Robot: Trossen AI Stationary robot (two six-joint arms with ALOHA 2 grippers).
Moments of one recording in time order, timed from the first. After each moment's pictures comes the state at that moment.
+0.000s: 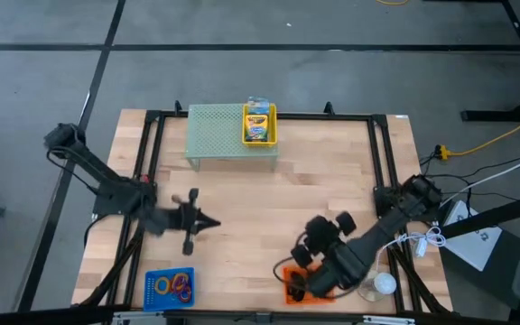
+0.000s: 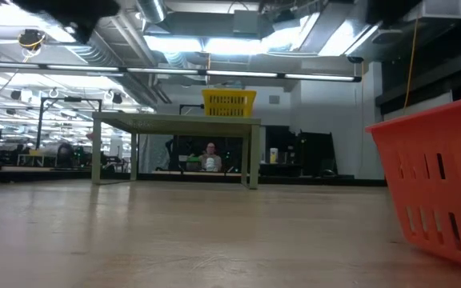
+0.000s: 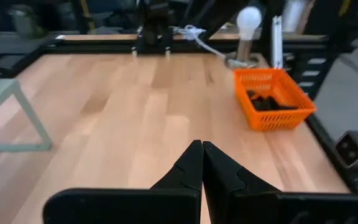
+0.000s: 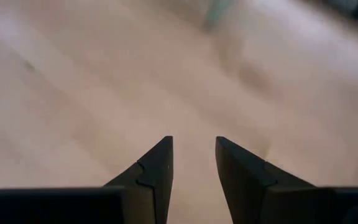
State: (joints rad) left arm -0.64 0.99 0.56 0.10 -0.58 -0.25; right arm 0.72 1.93 1.76 -1.57 0.71 1.66
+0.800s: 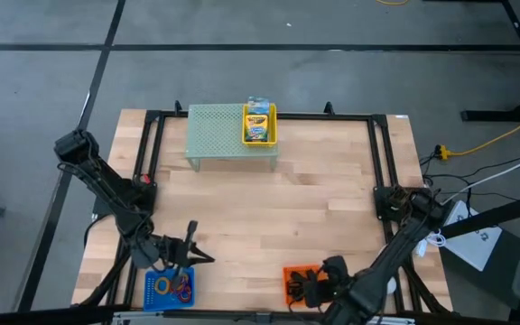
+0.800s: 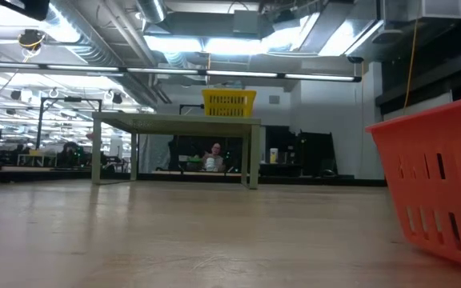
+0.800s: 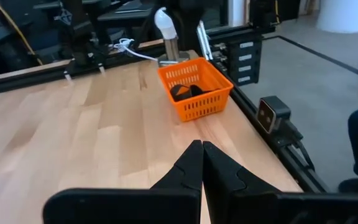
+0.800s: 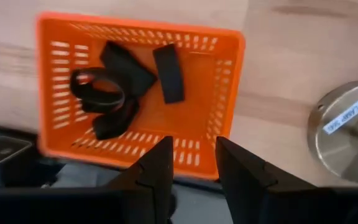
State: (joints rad) left arm -0.91 1.25 0.56 0.39 -0.68 -0.13; right arm 0.90 2.02 1.76 -1.29 0.15 2.28
